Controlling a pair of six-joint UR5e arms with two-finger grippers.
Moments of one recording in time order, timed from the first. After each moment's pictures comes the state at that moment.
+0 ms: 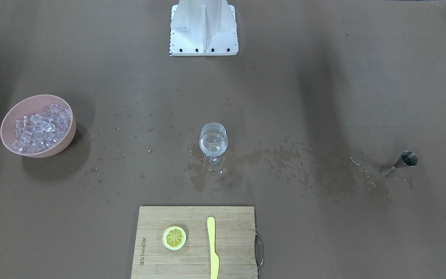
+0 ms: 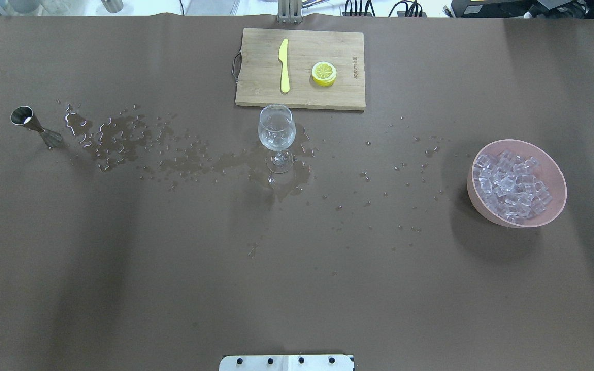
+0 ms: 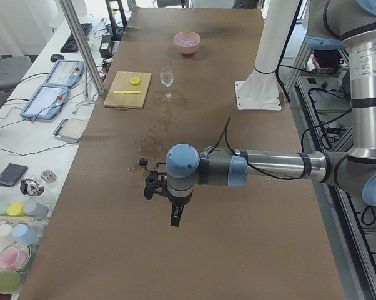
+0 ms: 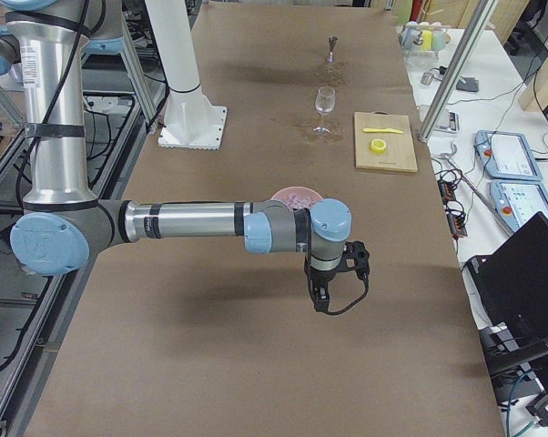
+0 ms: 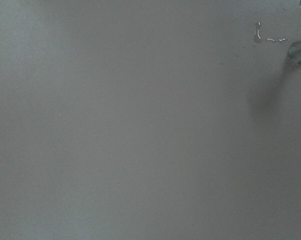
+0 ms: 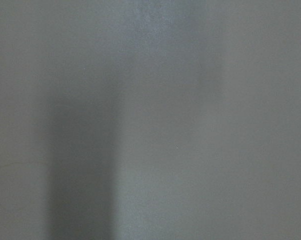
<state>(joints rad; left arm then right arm) -1.65 -1.39 -1.81 -1.57 -2.36 0.14 1.52 -1.57 1.63 -1.55 2.30 -0.01</state>
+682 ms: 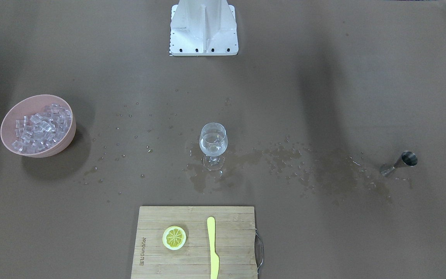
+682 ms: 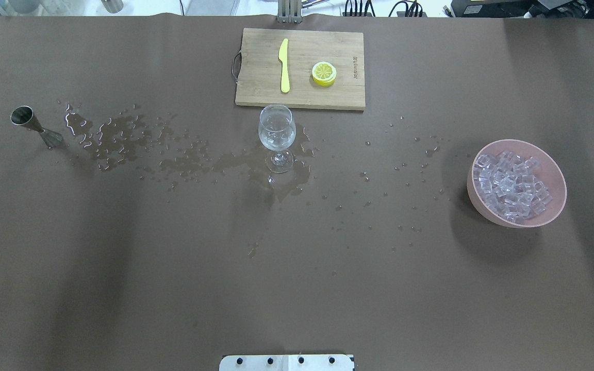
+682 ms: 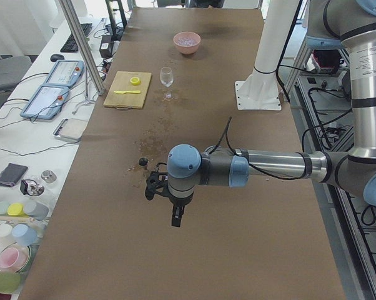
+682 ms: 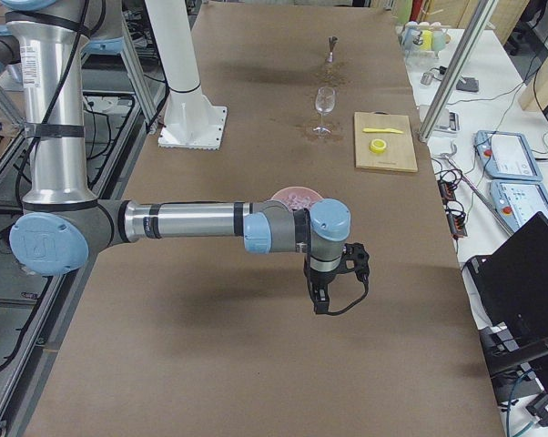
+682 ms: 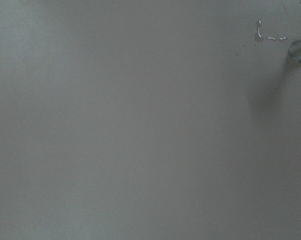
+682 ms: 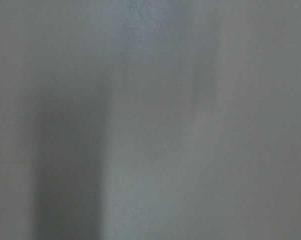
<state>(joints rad) -1.65 -1.38 -1.81 -1.57 -2.36 0.14 1.52 -1.58 1.64 -1.55 2.25 -0.02</state>
